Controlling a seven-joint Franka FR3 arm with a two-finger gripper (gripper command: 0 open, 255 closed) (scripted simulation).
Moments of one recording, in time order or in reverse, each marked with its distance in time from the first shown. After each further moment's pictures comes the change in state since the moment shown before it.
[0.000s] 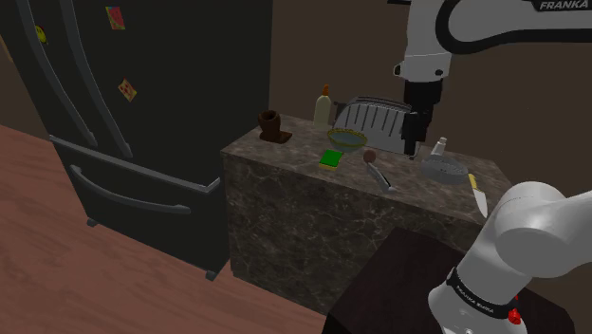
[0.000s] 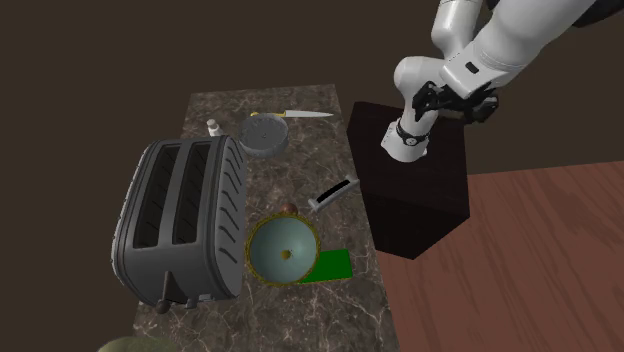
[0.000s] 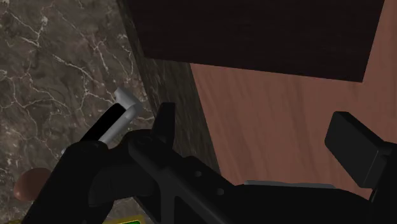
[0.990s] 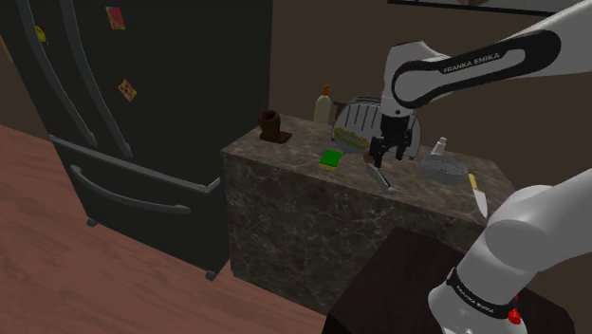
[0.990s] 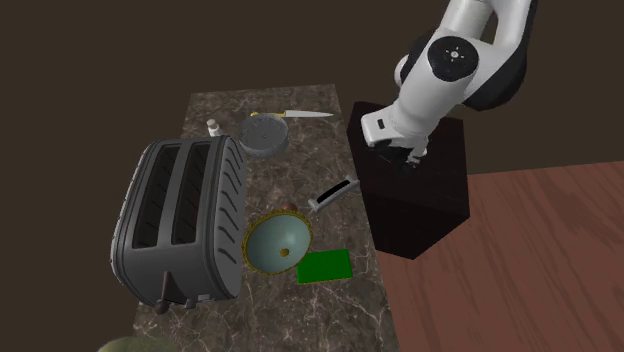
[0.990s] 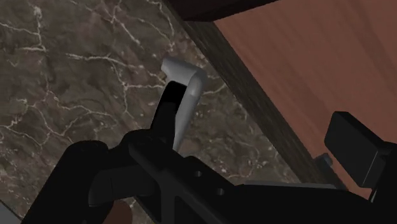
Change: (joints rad) arm -0.178 0.267 -0.079 -0.127 -0.083 0.481 0.225
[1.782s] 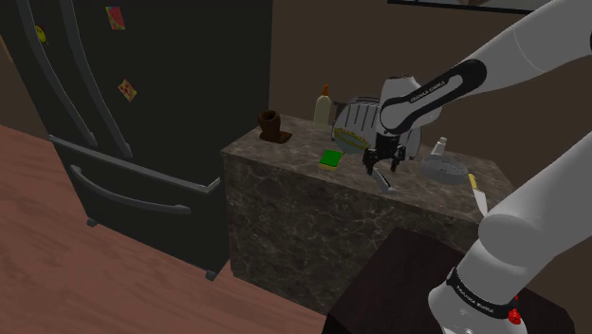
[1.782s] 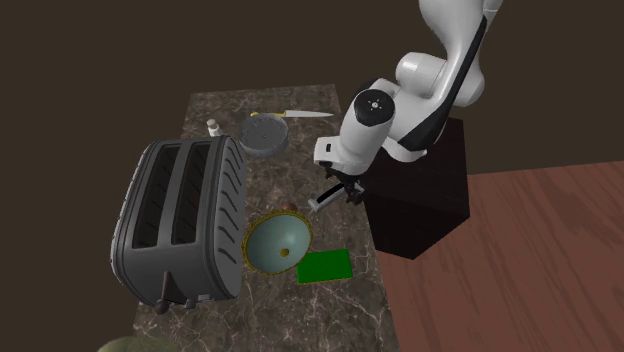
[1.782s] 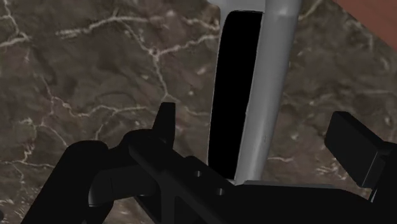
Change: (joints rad) arm -0.124 0.312 -0.078 0.016 -0.059 0.369 0.173
